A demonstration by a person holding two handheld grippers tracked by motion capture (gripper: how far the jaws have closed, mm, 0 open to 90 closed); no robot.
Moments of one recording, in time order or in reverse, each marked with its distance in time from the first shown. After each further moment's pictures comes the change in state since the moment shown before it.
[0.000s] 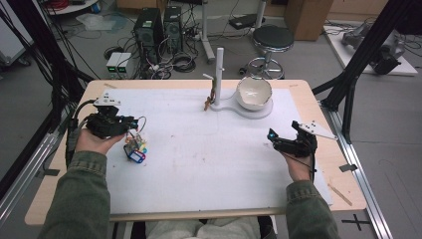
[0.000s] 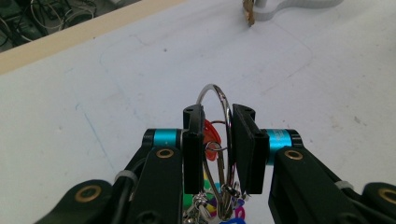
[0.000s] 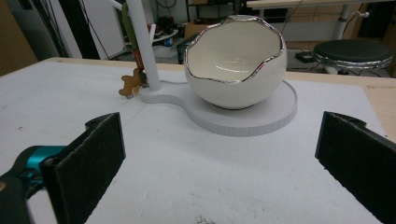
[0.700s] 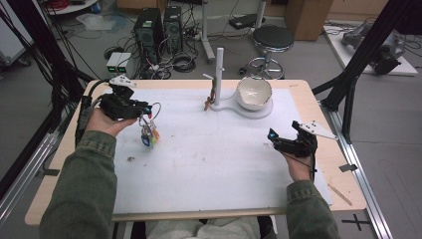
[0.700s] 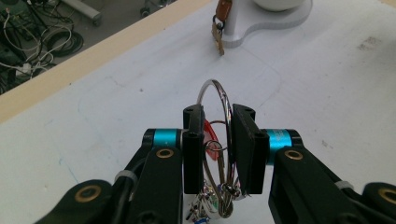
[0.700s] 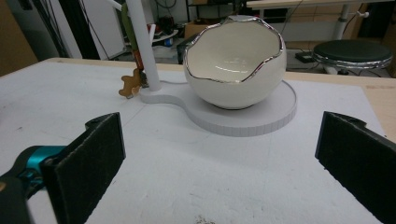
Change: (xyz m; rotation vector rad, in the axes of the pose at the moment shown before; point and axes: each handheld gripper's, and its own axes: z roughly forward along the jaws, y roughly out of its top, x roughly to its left) left arm -0.016 0.061 0.006 0.018 -0.075 0.093; right arm -0.001 0.000 0.000 -0.001 0.001 0.000
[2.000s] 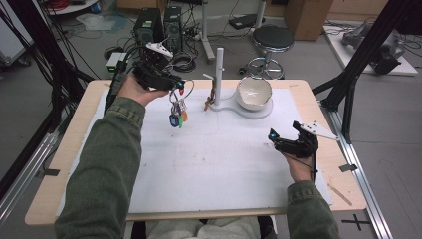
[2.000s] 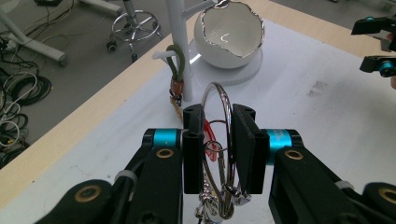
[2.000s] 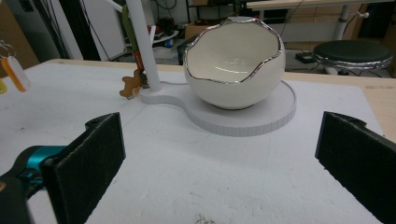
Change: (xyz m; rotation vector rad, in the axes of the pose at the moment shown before) left arm -0.027 0.098 0.031 -0.029 -0.120 0.088; right arm -0.001 0.000 -0.003 -0.005 0.001 0.001
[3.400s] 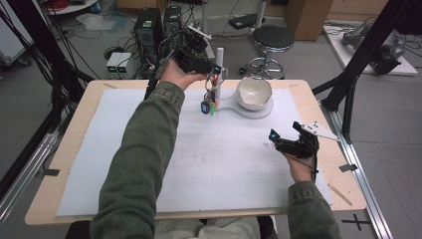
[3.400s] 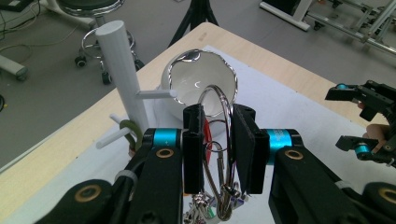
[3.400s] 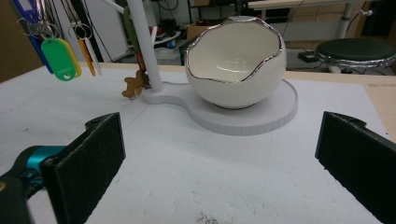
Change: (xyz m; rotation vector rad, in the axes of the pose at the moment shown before) left arm -0.021 0.070 0.068 -0.055 -0.088 -0.042; right arm -0.001 -0.001 -0.001 -0.004 0.008 0.016
